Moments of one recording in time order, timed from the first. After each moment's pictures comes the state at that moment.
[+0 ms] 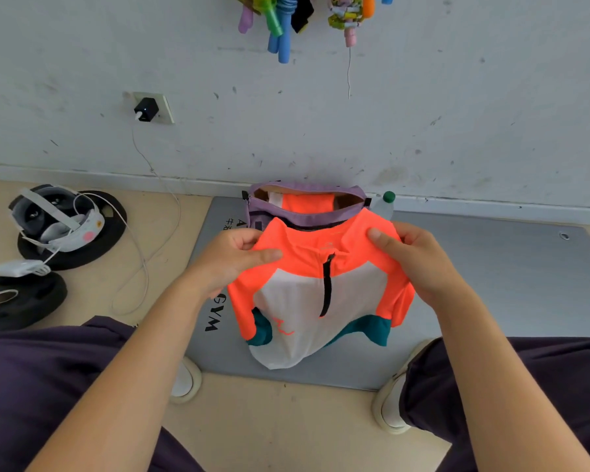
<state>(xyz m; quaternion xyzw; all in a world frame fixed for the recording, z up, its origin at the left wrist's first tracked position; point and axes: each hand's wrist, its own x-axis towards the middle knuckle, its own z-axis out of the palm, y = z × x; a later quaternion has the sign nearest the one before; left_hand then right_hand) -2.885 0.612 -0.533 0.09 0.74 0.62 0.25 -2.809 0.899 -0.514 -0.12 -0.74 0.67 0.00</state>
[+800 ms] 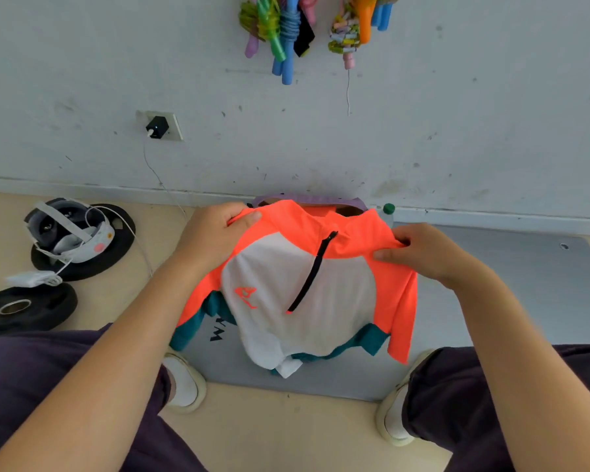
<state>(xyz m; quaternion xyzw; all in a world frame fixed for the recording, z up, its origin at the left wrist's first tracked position) -2.911 0.599 -0.490 0.19 0.89 0.40 -0.04 -2.824 0.920 -0.476 -0.09 -0.91 0.40 -0.10</state>
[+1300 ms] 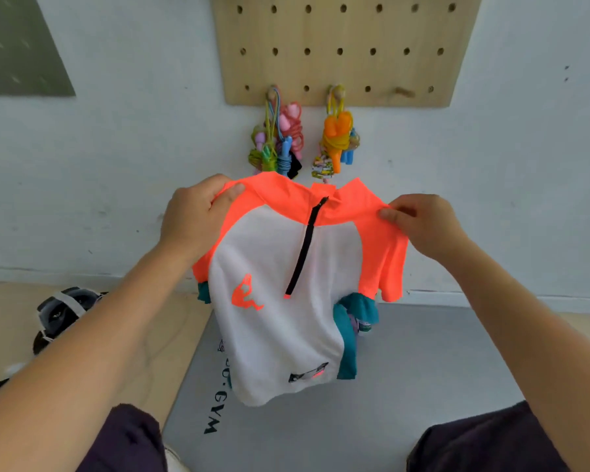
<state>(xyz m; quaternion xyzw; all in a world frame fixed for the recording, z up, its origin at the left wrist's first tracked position) -2.918 0.596 -0.311 0.25 0.84 0.36 -0.33 -2.839 0.930 -0.312 -0.01 -0.91 0.32 0.25</state>
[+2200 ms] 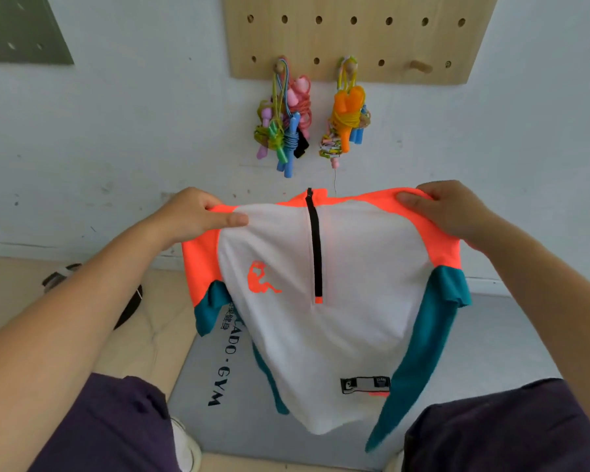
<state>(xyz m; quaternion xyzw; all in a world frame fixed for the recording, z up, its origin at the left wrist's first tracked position) -2.941 0.558 -0.337 0.18 0.90 0.39 0.01 -2.842 0.954 -0.315 -0.08 -0.93 0.33 0.13</state>
